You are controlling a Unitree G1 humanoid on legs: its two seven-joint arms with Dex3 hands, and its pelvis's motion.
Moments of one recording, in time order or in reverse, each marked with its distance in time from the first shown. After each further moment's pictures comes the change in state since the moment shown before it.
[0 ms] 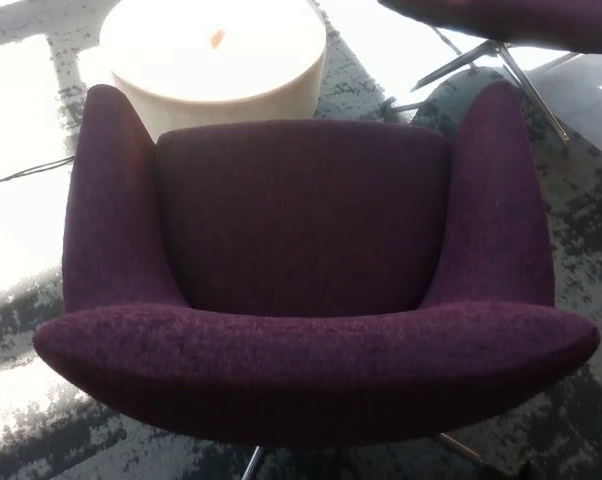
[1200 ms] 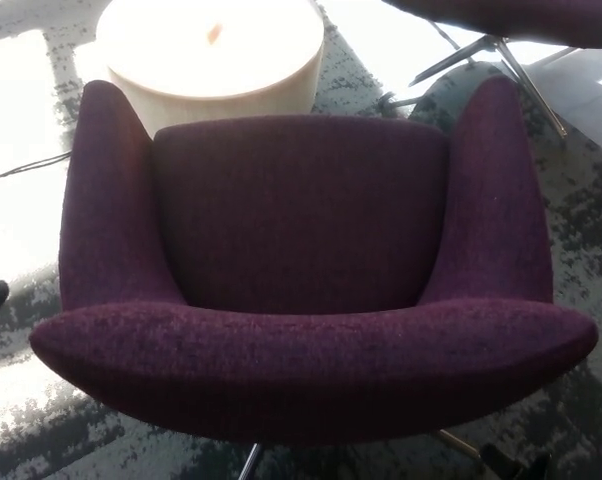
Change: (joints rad) left_arm -0.497 0.257 0.045 -0.016 -0.118 -0.054 -0.190; right_arm -0.010 0.002 -0.089 0.079 0.141 -0.044 0.161
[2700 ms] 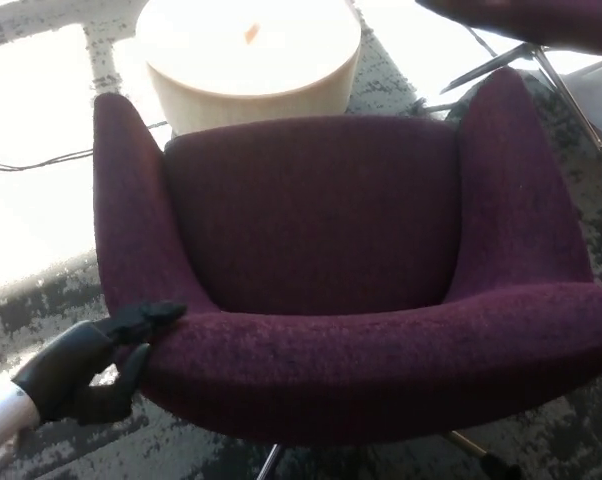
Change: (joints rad) left_arm 0.150 -0.037 -0.524 -0.392 0.221 -0.017 0.101; right_arm 0.019 0.007 0.013 0.003 0.026 -0.011 0.010
